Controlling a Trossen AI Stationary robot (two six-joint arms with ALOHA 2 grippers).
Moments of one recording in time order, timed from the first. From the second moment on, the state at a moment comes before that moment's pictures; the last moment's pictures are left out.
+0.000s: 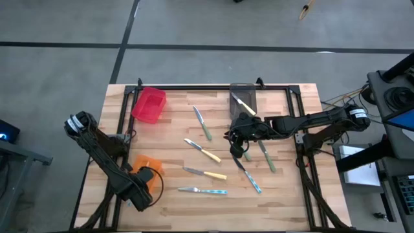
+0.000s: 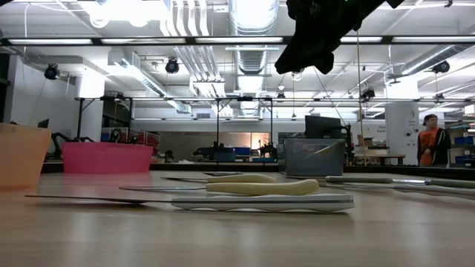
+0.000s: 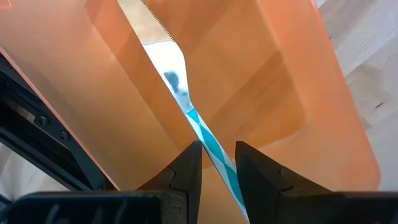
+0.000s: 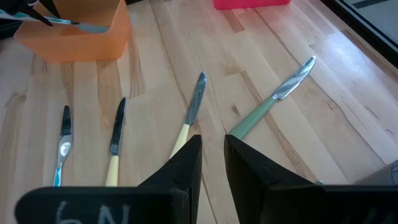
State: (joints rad) left arm -0.88 1.54 0.99 -1.14 0.08 -1.58; right arm 0.05 1.37 0.99 -0.27 0.18 0.31
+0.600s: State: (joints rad) left arm -0.88 1.54 1.00 -1.18 0.09 -1.60; right arm 0.05 1.37 0.99 -0.27 0.18 0.31
